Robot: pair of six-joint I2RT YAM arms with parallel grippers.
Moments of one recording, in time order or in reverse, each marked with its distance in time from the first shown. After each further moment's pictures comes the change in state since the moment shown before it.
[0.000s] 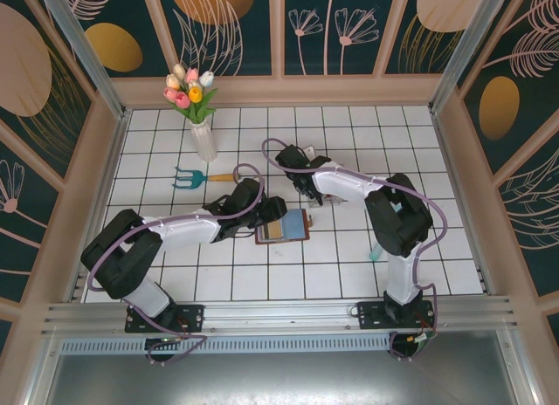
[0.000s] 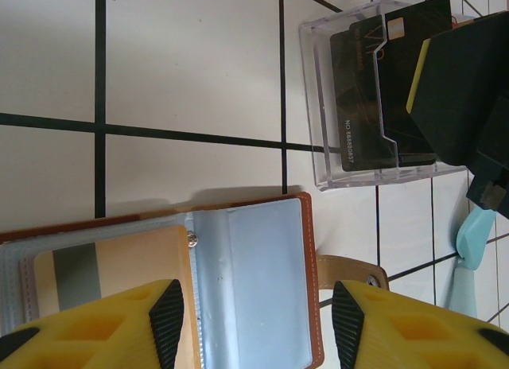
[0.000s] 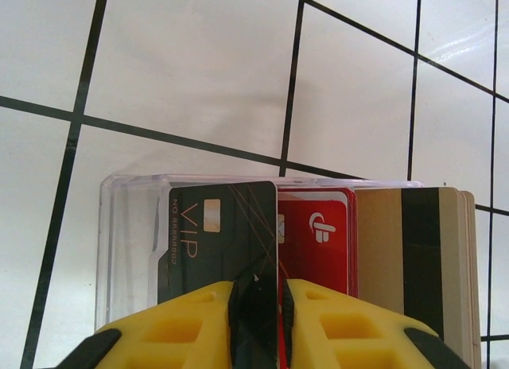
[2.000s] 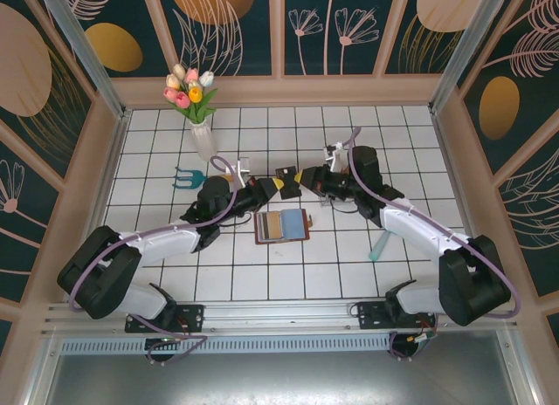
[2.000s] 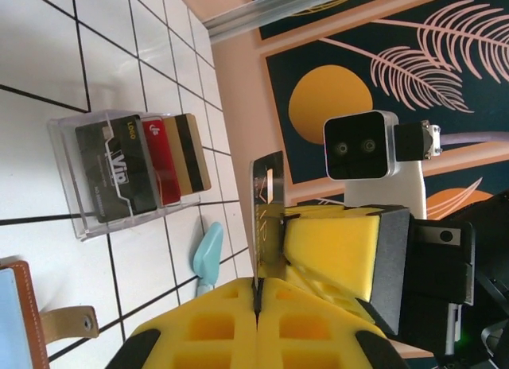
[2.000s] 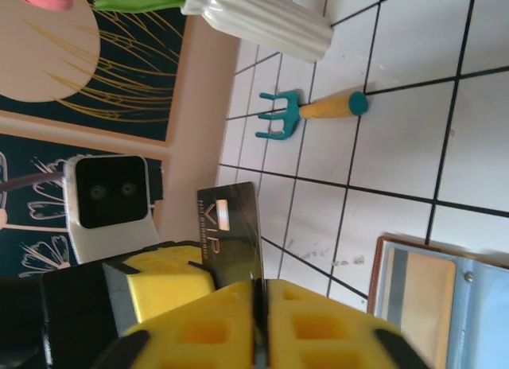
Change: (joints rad) left arm 0.105 -0.171 -0.185 0.617 0.272 -0.230; right arm -0.242 -0.611 -0.580 0.763 -1.272 0.620
